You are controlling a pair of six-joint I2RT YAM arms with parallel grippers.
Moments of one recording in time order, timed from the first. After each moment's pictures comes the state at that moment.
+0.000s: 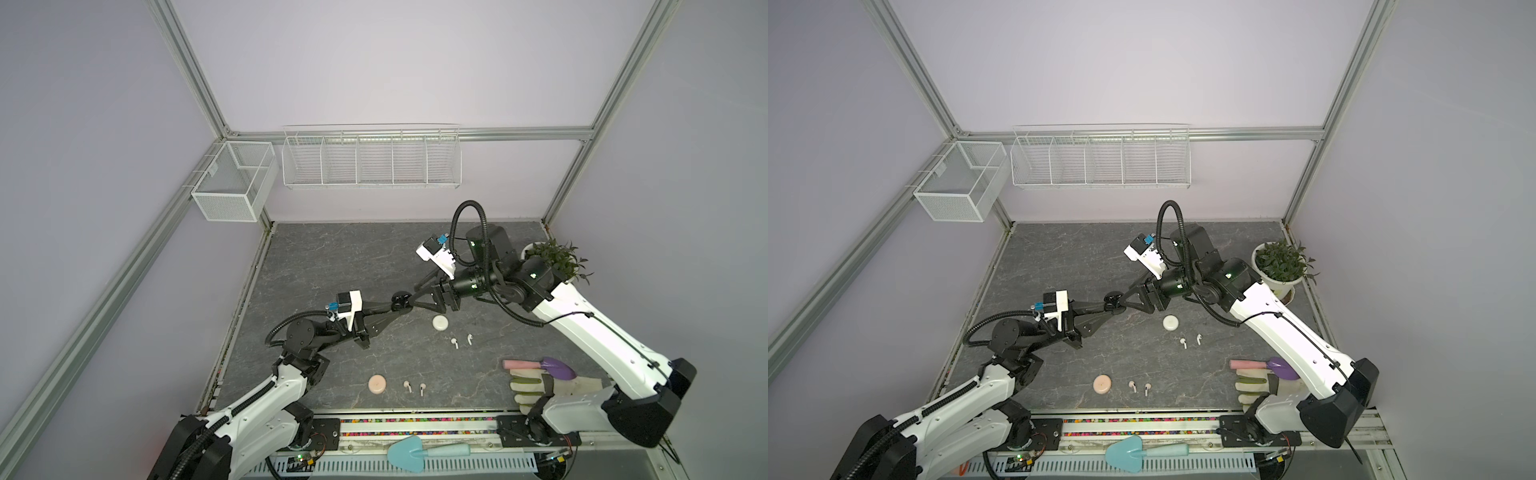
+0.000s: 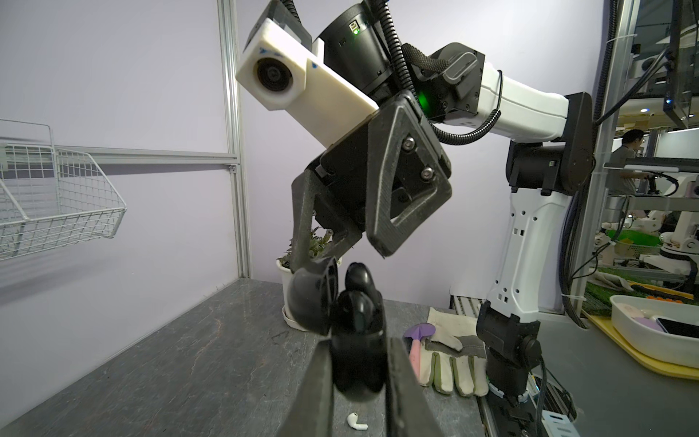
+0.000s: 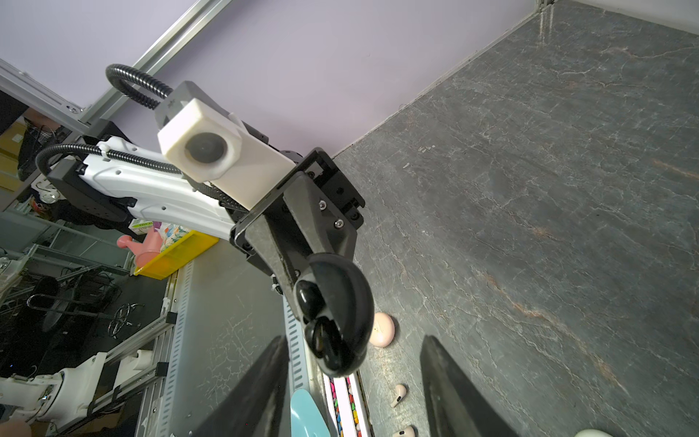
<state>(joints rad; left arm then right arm) -0.56 0.96 0.32 1.05 0.80 -0.28 0.72 1.37 1.47 -0.76 -0.72 0.08</state>
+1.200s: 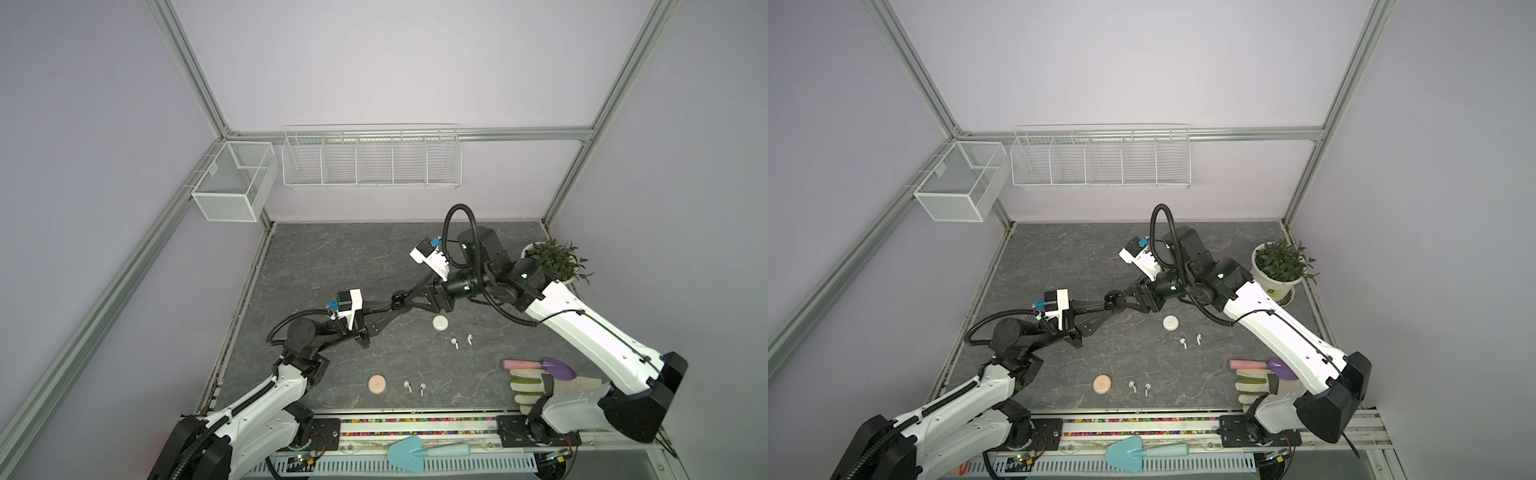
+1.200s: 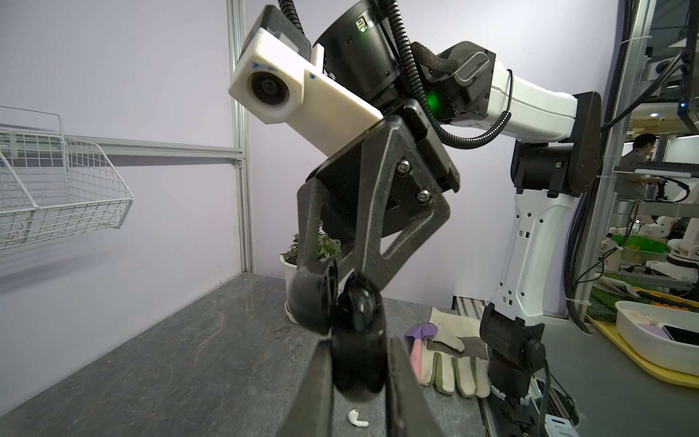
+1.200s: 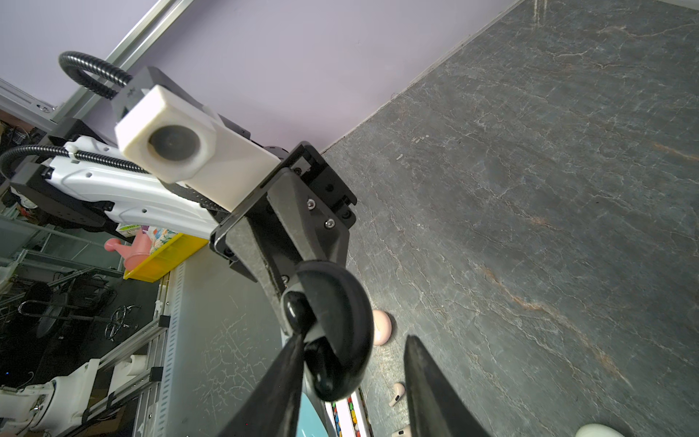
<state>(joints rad) -0.56 0.96 0.32 1.03 0.78 -0.29 0.75 1.40 1.47 -0.75 -0.67 0.10</state>
